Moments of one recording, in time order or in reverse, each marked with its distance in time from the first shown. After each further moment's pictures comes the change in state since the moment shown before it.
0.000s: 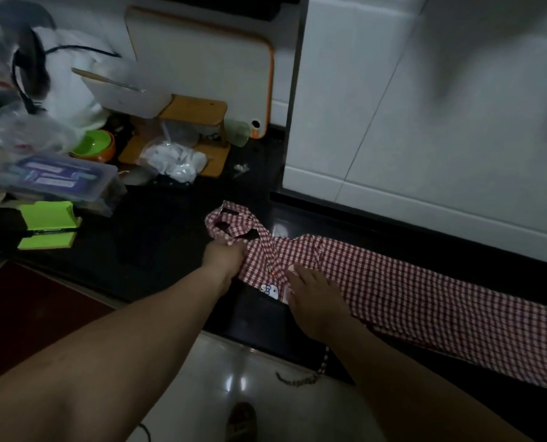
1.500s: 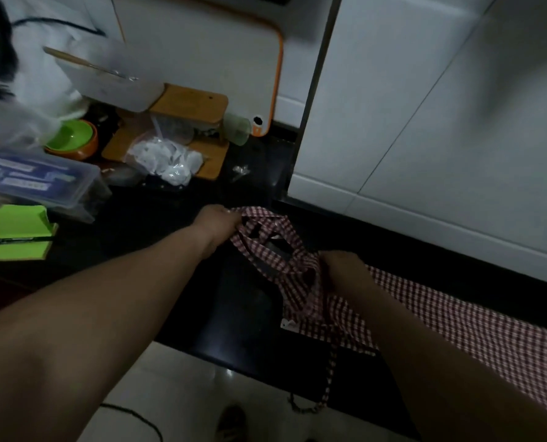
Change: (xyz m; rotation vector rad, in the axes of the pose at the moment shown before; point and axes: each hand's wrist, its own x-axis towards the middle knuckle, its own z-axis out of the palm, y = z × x) left_hand 0.084 0.072 -0.010 0.322 -0.078 0.135; right_hand 0.073 0.034 -0.068 0.532 0.062 0.483
